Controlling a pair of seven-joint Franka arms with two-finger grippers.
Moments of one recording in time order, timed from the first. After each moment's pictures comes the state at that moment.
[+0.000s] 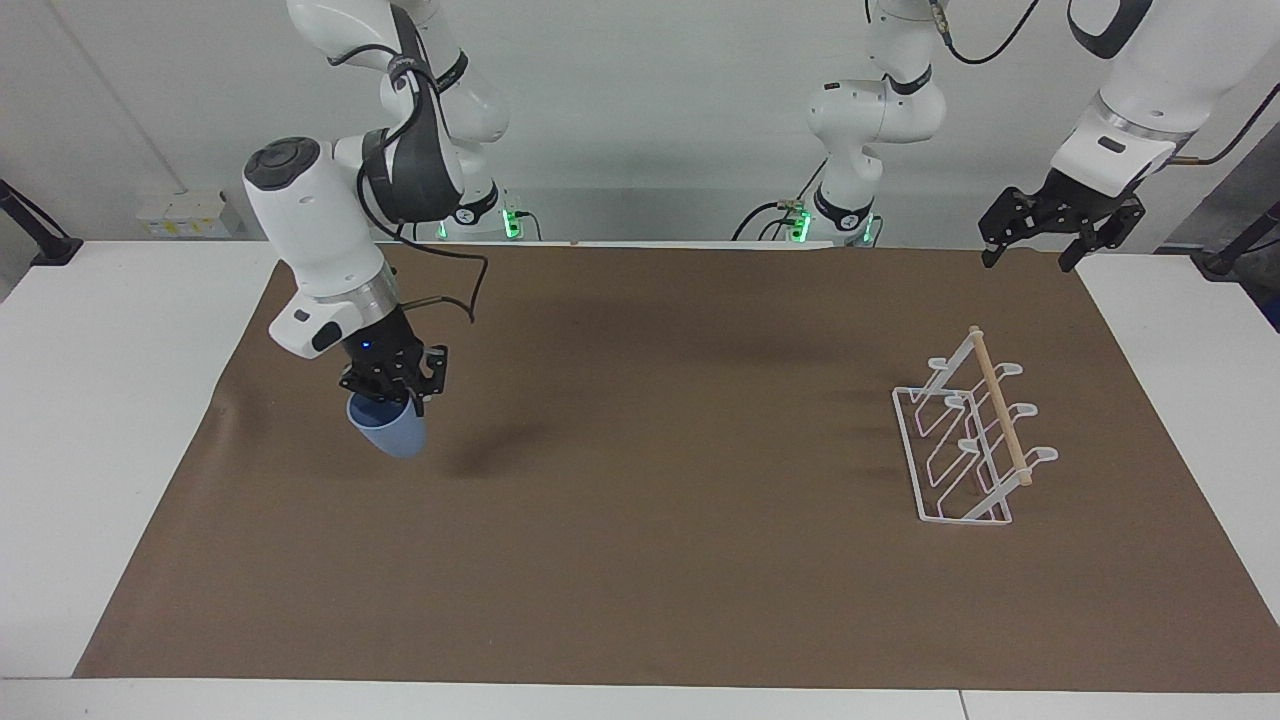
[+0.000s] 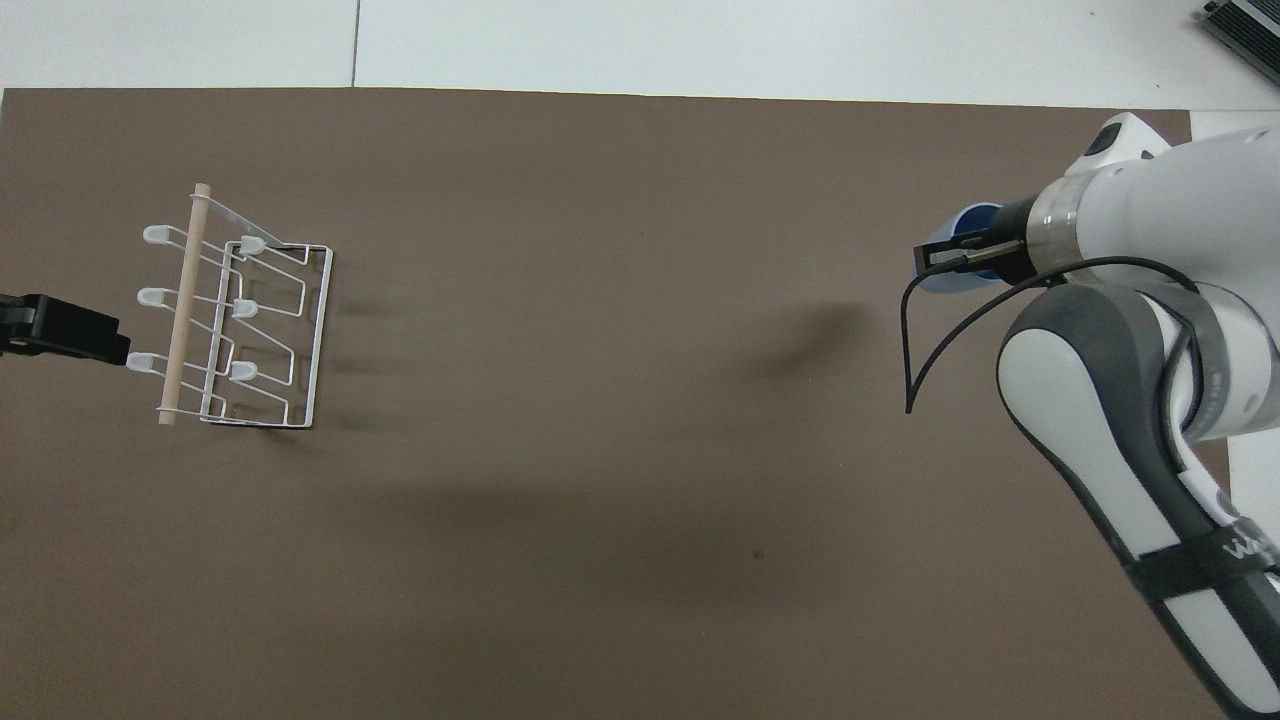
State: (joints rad) left arm -0.12 -0.04 0.07 -1.56 -0.01 1.46 0.08; right arm -0.37 0.16 0.52 -1.77 0.14 2.16 -0.10
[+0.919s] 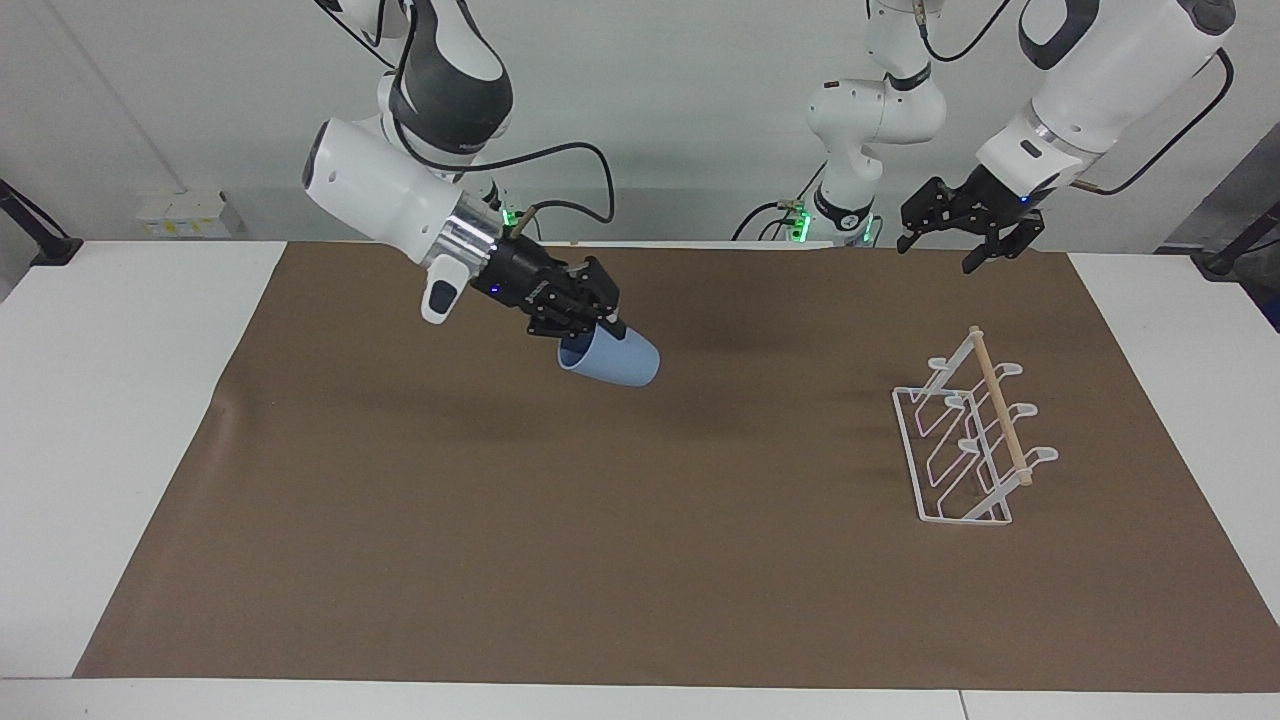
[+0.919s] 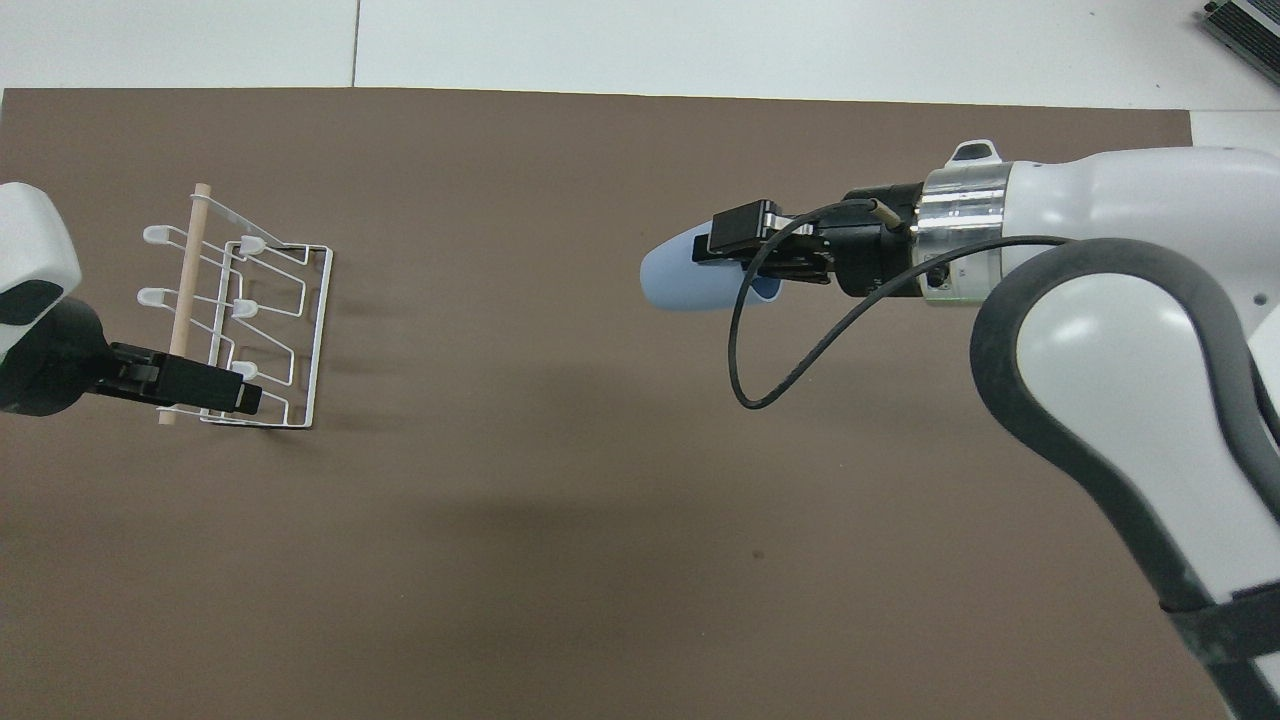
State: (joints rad) left arm -0.18 -0.13 0.06 -1.75 -0.25 1.56 0.16; right arm -0.21 0.14 0.54 -1.73 0.92 2.15 0.02
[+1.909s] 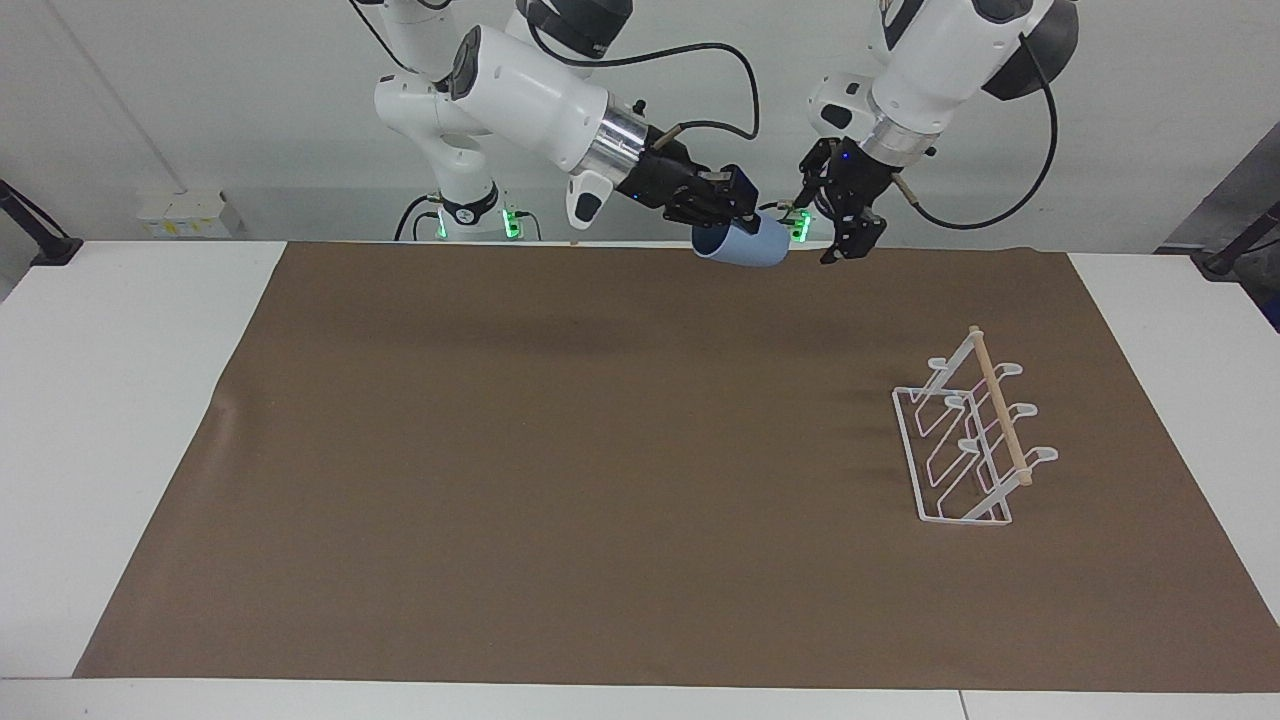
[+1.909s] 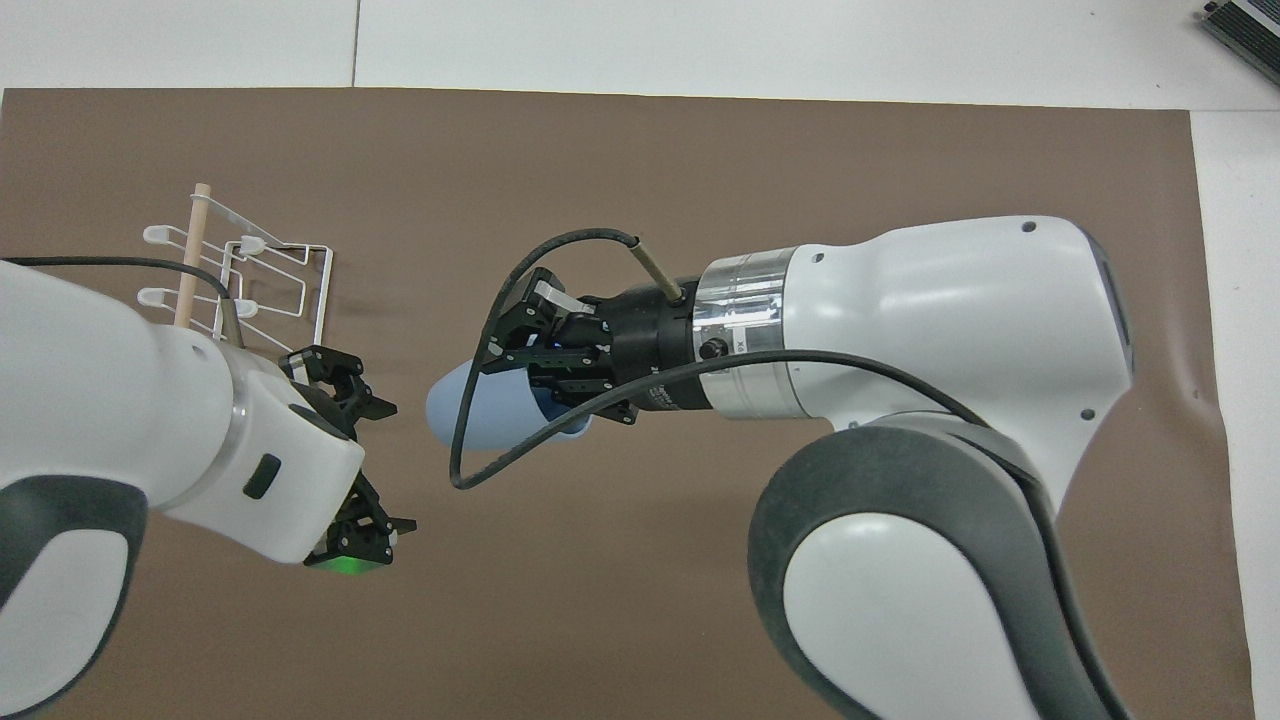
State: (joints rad) left arm -0.41 -0.20 -0.02 -1.86 -0.25 1.66 0.98; right arm 0.00 0.10 0.60 -1.67 0.93 2.21 0.70
